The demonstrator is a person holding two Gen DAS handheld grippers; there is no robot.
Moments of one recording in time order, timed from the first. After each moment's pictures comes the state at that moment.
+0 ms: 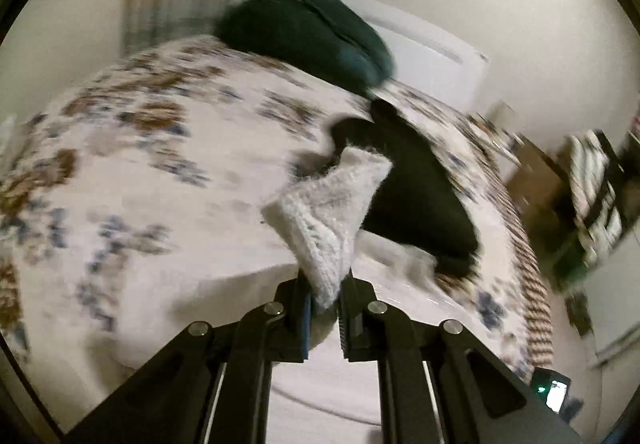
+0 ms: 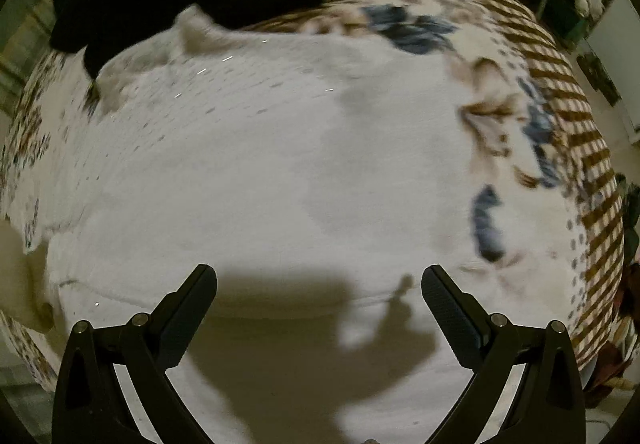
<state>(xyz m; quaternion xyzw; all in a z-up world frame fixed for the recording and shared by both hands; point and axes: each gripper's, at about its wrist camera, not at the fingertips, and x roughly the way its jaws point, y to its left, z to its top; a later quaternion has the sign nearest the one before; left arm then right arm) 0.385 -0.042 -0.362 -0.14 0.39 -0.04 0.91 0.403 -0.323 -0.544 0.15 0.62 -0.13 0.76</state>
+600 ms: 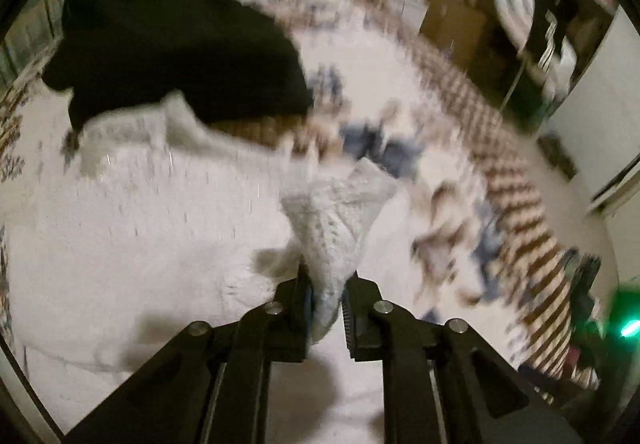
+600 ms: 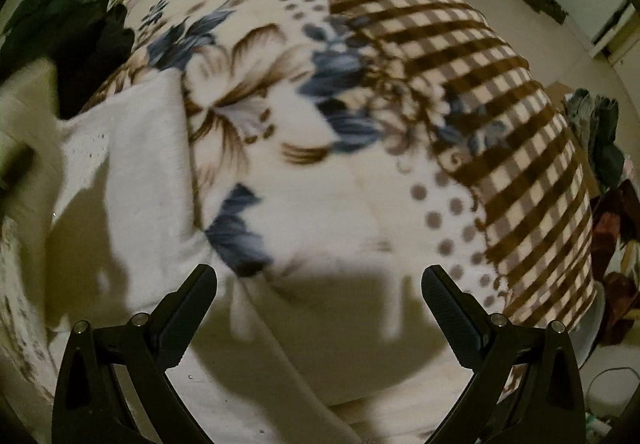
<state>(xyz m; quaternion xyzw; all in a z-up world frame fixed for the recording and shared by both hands) 0.385 -0.287 -0.467 0.02 0.53 -0.19 0.83 0.325 -0.488 -0.561 0.26 0.61 -0.20 0.72</state>
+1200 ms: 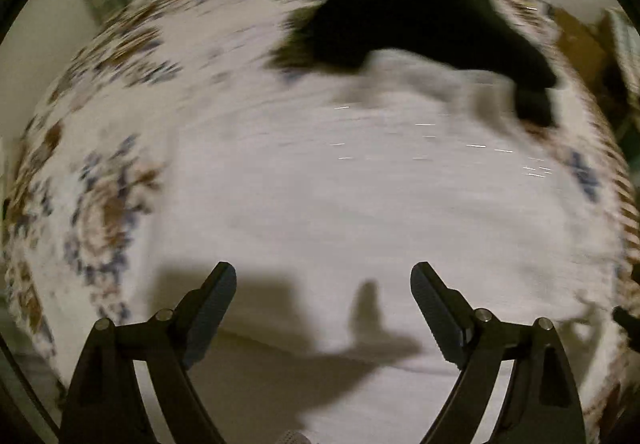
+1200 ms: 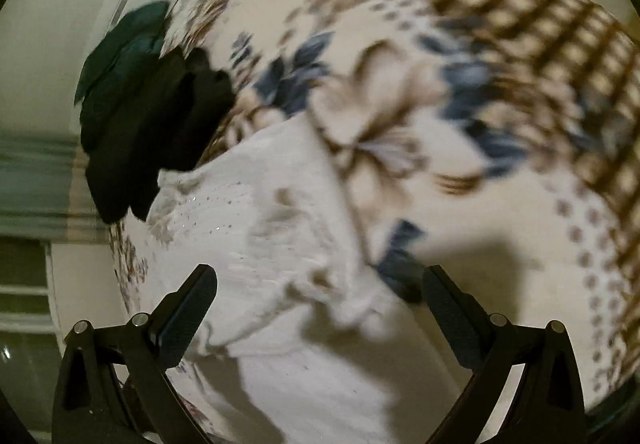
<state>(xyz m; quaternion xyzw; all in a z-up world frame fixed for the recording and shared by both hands) 0.402 -0.064 -0.484 0.00 0.56 0.02 0.83 0.385 -0.468 -0.550 0.42 0.55 -0.05 0.72</state>
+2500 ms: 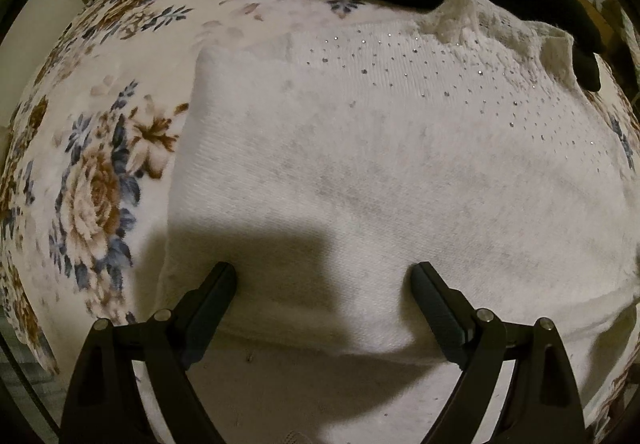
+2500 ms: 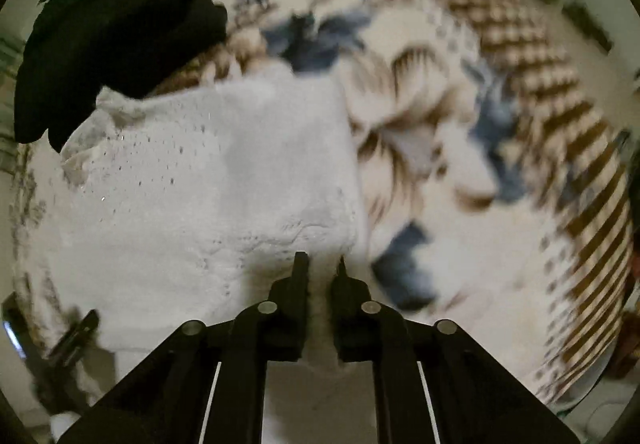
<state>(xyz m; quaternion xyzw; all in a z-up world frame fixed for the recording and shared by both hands) 0.408 -0.025 -0.541 0.01 0.60 -0.01 0.80 0.407 -0.409 -0.543 0.22 0.61 -0.14 0.75</state>
